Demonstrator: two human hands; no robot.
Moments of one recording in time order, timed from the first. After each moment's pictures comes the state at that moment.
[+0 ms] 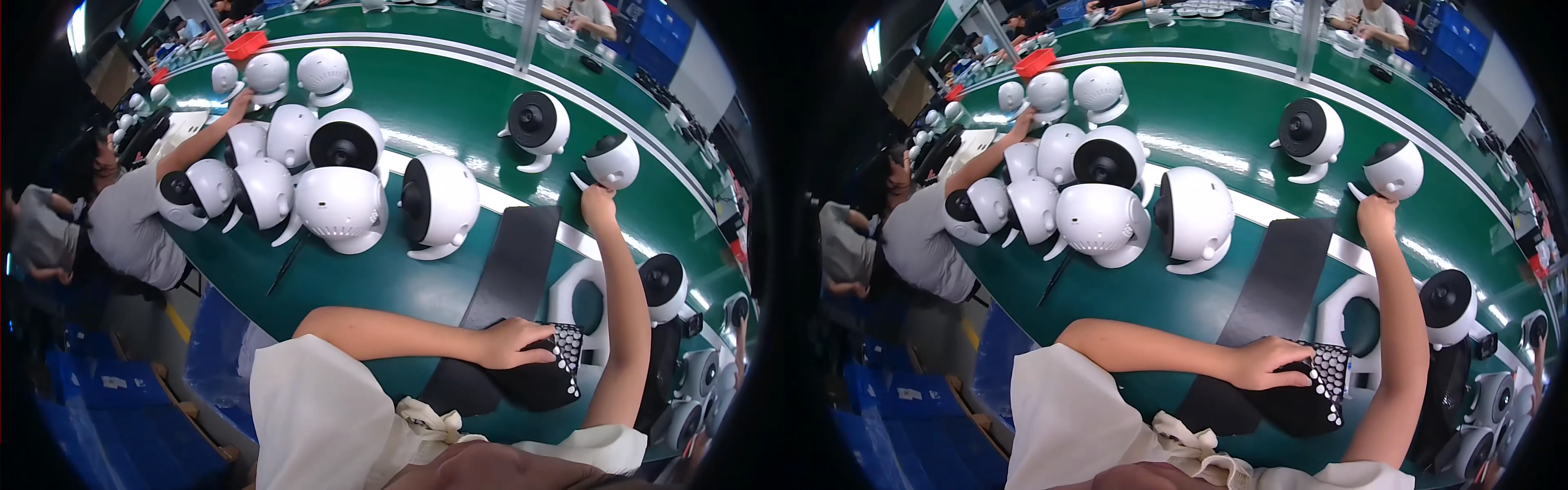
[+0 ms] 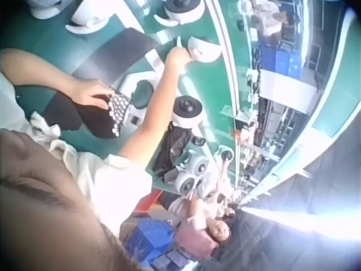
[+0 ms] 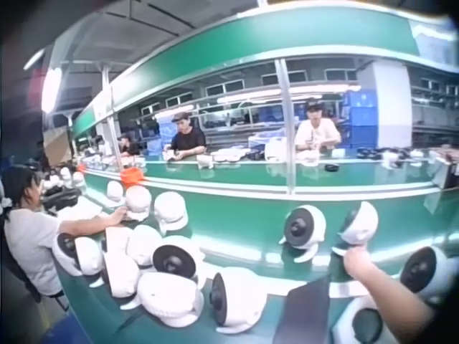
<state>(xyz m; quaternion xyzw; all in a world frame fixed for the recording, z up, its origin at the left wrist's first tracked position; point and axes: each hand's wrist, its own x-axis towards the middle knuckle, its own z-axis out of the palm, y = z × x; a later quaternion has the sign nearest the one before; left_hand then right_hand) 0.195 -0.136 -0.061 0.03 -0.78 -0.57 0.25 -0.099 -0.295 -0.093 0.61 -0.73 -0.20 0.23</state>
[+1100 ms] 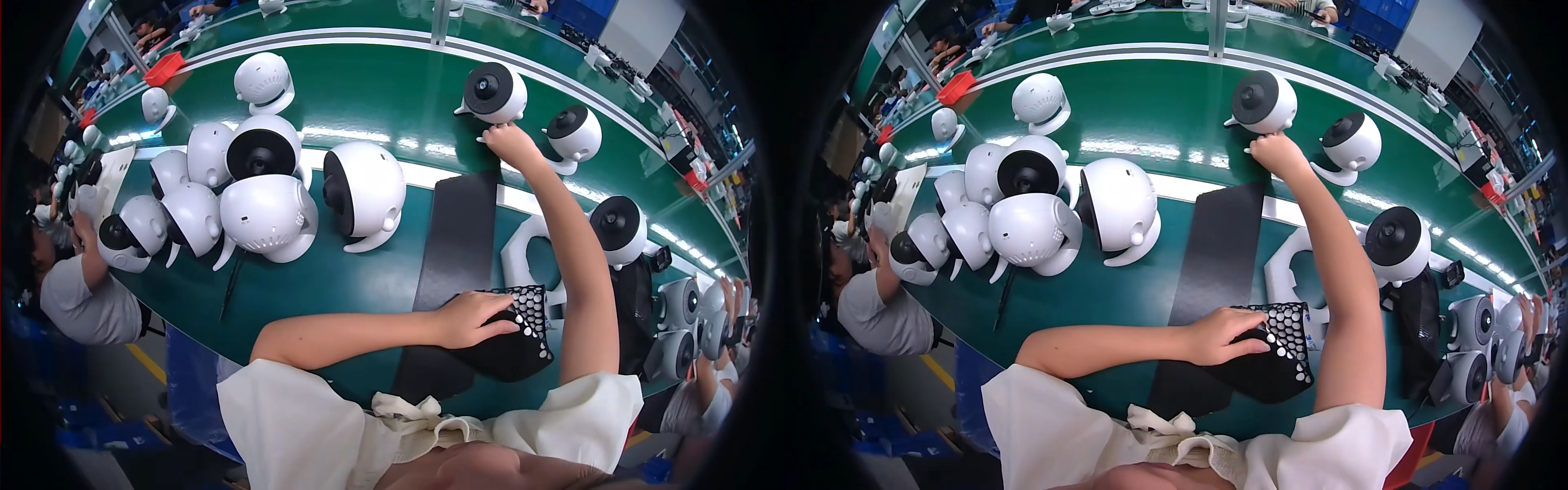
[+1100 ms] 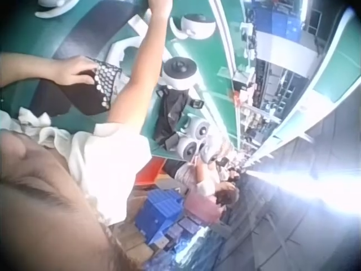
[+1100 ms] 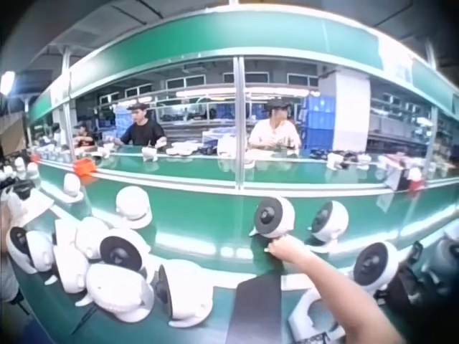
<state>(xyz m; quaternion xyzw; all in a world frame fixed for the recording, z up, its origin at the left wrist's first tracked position) 0.192 -0.140 -0.065 0.00 -0.80 -0.55 0.24 -0.066 -0.320 -0.066 0.81 -0.48 -0.10 0.32</state>
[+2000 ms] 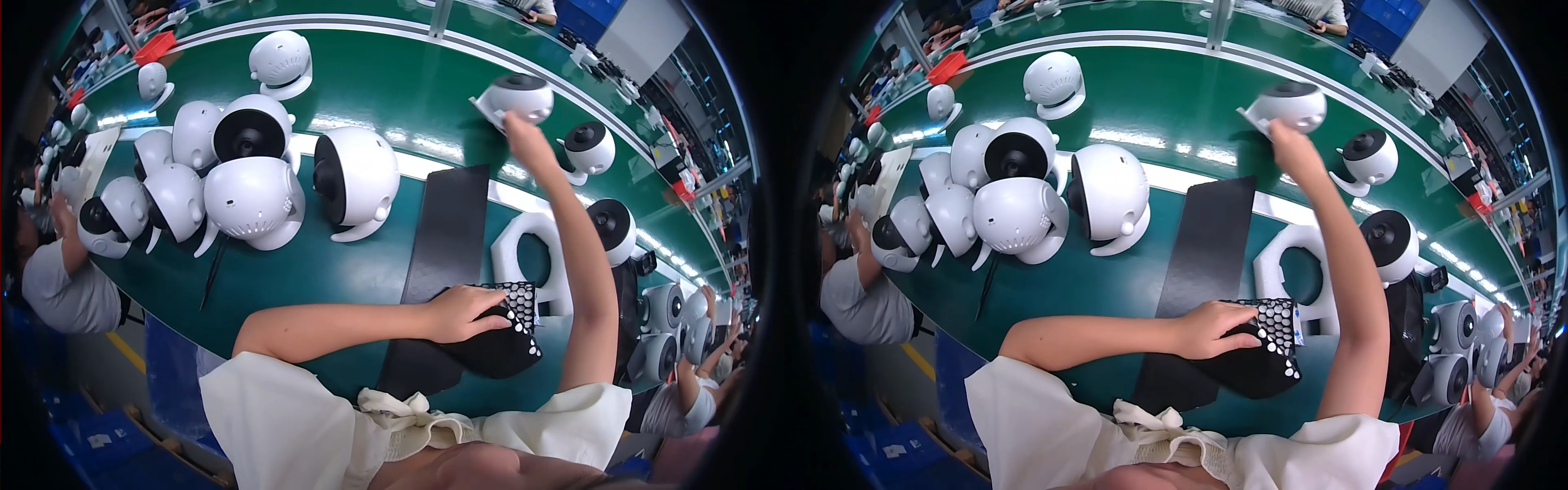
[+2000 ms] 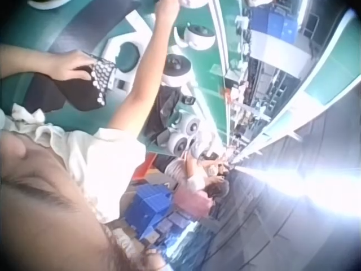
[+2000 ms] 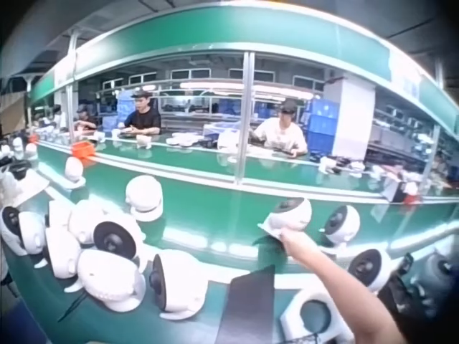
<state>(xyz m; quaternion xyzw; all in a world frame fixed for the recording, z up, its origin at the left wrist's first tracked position) 0.189 -0.141 -0.067 0.00 -0.80 -0.54 0.24 -0.077 -0.289 -0.043 0.74 -0.64 0.19 0.10</state>
